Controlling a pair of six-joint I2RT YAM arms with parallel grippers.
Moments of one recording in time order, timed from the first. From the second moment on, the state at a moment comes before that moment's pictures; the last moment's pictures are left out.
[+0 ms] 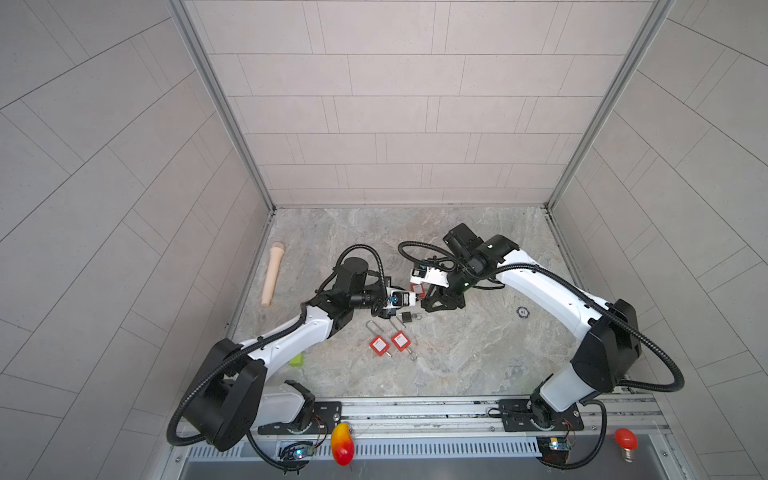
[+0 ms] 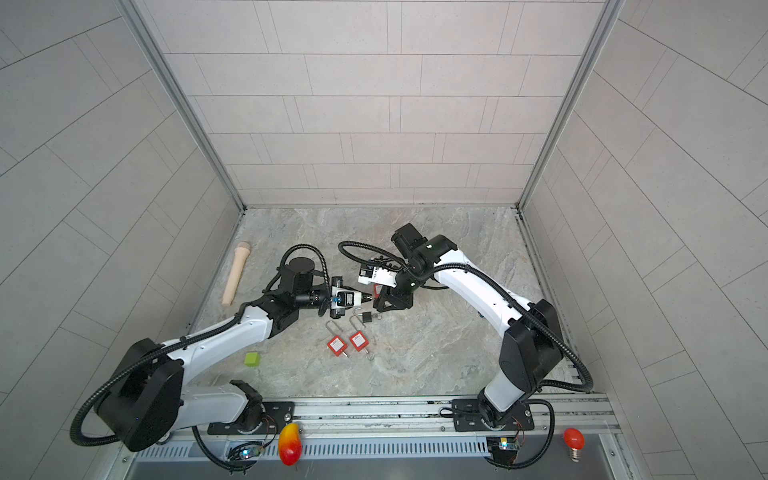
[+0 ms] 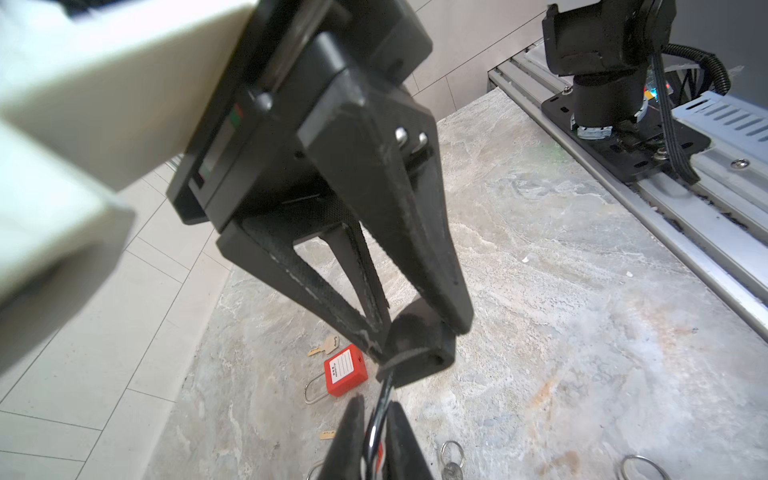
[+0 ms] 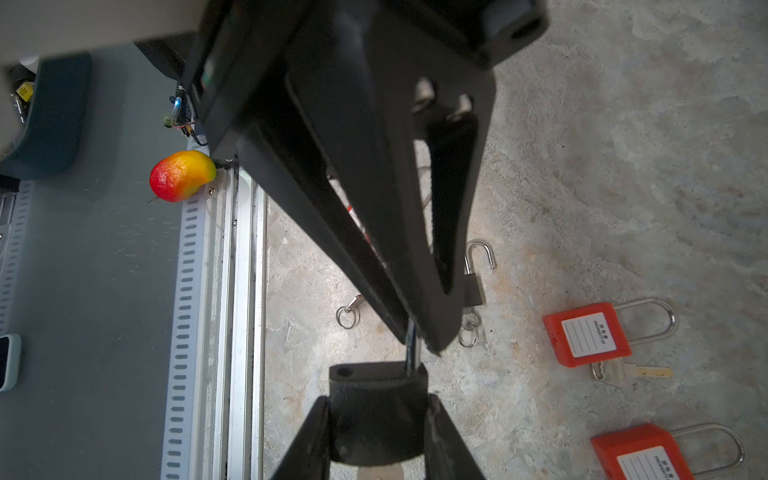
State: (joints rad) left arm -0.55 1.29 0.67 0.19 0.82 0.90; right arm 0.57 1.60 1.43 -1.08 -0.64 -0.72
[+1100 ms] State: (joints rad) left arm -0.53 1.34 0.71 0.30 0.89 0.43; right arm 0.51 1.53 1.38 -0.95 -0.61 -0.74
